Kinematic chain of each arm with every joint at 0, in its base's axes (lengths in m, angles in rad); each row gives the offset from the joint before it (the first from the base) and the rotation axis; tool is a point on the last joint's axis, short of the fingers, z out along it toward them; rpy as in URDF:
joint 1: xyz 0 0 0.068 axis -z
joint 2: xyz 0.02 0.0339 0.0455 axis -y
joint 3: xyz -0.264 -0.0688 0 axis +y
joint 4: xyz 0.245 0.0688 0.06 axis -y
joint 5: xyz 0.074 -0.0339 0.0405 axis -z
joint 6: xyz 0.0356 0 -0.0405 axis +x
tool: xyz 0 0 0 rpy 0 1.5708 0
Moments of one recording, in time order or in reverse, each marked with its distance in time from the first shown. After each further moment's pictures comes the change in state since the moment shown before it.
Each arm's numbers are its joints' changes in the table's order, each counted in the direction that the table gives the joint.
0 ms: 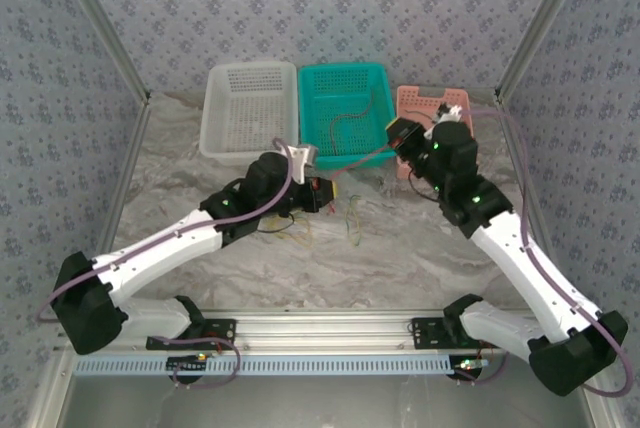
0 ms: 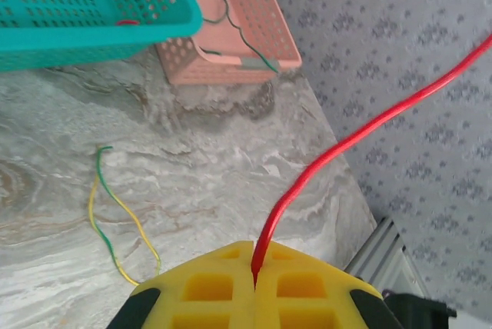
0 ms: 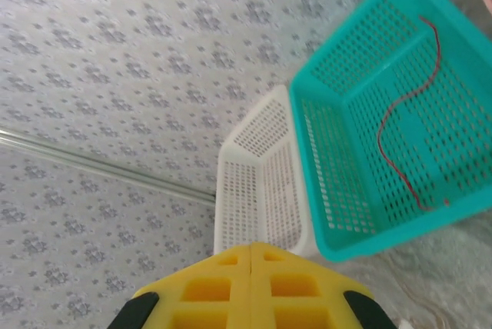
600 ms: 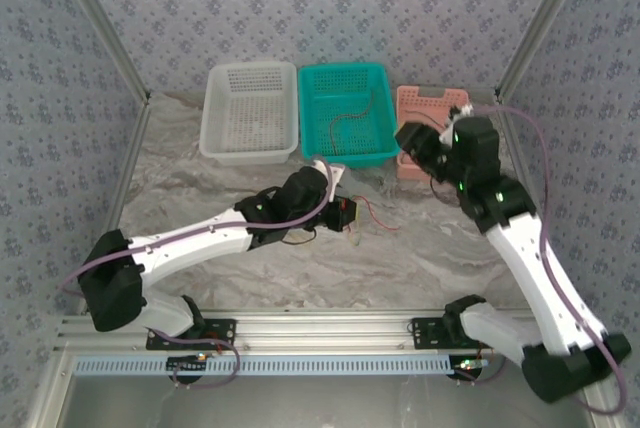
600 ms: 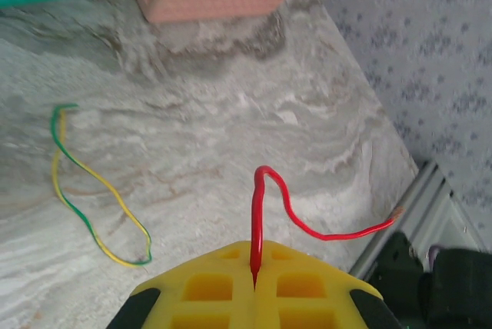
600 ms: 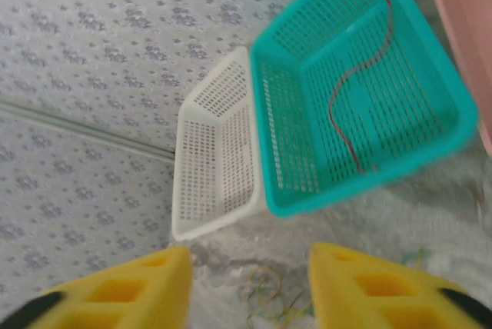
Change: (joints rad) left arm 0.120 -0.148 -0.055 -0.014 -0.084 0.065; right arm 0.096 0.102 -0.008 -0.281 -0.156 -0.085
